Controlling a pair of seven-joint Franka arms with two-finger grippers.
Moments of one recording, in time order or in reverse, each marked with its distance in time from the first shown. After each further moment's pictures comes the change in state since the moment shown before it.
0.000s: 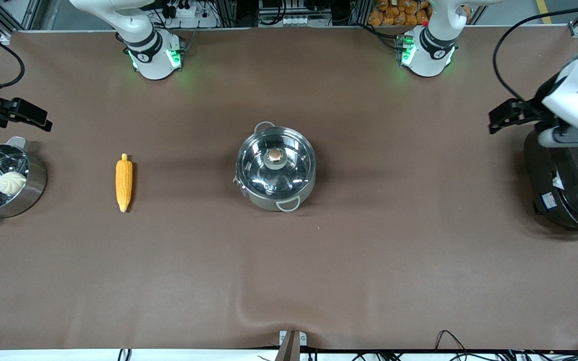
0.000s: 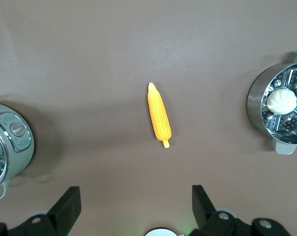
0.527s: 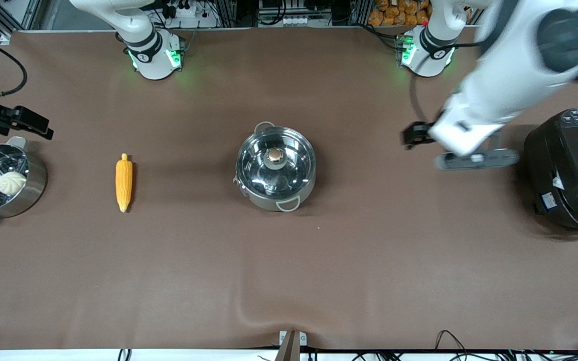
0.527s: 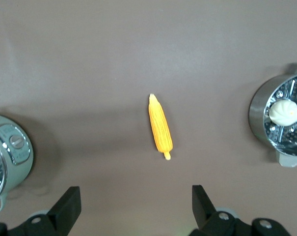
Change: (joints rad) left arm -0.287 0.200 -0.010 0.105 -0.018 0.075 -0.407; right arm 0.000 0.015 0.000 -0.042 -0.001 0.096 0.000
